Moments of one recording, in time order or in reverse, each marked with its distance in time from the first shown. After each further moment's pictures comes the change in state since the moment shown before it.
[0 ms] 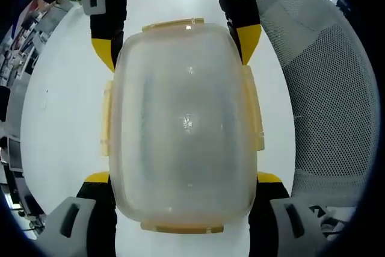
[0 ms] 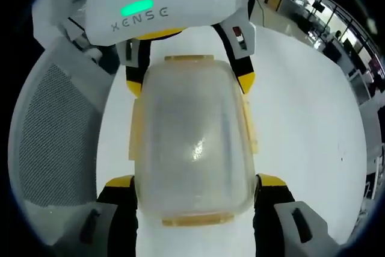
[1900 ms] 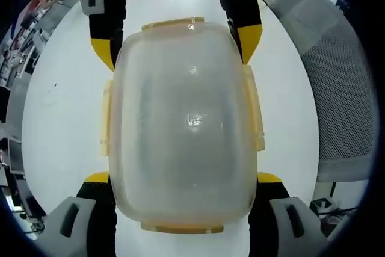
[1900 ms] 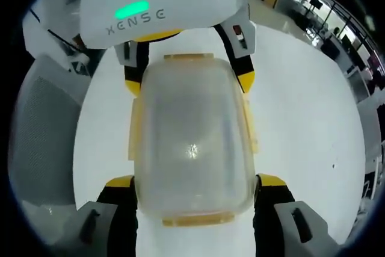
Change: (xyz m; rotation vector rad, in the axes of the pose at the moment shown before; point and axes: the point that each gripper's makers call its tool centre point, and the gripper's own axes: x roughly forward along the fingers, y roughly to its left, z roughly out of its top) left arm 0.006 0.078 -0.012 0.013 0.002 0.000; right arm 0.004 -0.078 0.006 0.019 0.004 -0.010
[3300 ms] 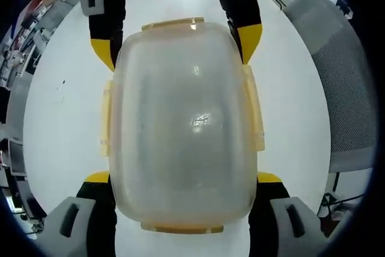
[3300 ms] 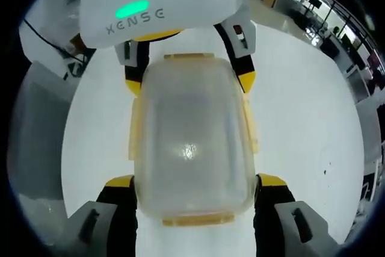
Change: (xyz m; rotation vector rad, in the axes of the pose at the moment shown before) left arm 0.005 0.050 0.000 0.001 -0.001 0.003; right arm 0.001 -0.051 -0.002 -0.006 0.003 0.003
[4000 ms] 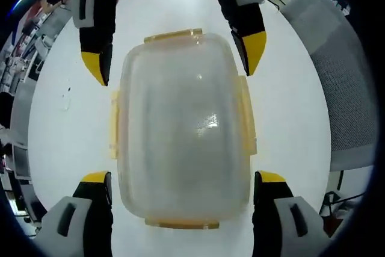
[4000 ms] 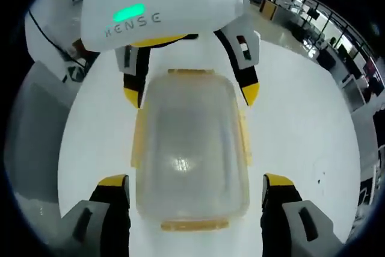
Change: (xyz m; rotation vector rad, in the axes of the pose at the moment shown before) left arm -0.011 0.002 0.006 -0.007 -0.037 0.013; right arm -0.009 -0.002 0.019 0.002 -0.153 -0.045
